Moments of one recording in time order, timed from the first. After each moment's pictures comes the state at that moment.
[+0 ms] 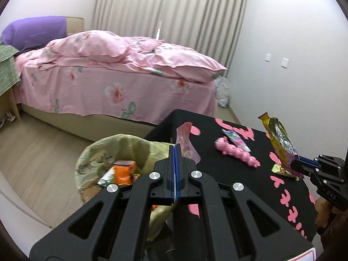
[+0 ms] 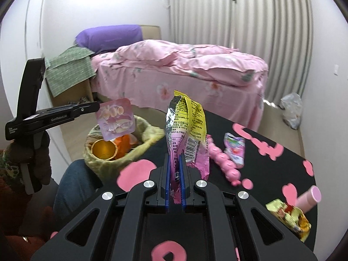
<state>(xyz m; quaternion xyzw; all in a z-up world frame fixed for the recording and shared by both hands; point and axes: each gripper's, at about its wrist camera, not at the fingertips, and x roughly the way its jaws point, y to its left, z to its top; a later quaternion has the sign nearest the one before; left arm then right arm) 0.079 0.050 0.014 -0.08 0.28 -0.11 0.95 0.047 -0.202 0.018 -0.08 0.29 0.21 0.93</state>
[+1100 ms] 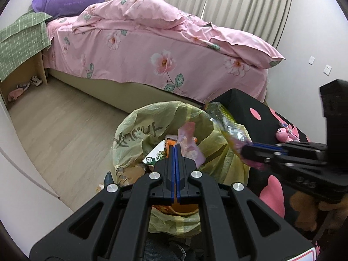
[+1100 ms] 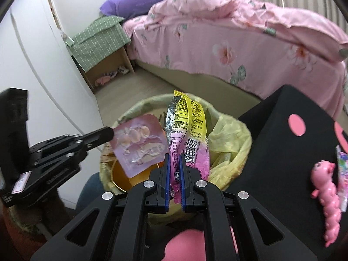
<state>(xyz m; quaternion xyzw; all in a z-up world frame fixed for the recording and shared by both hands) 0.116 0.114 -0.068 -0.12 0.36 0.01 0.93 0.192 -0.048 -0.069 -0.06 0.43 0.35 0.83</state>
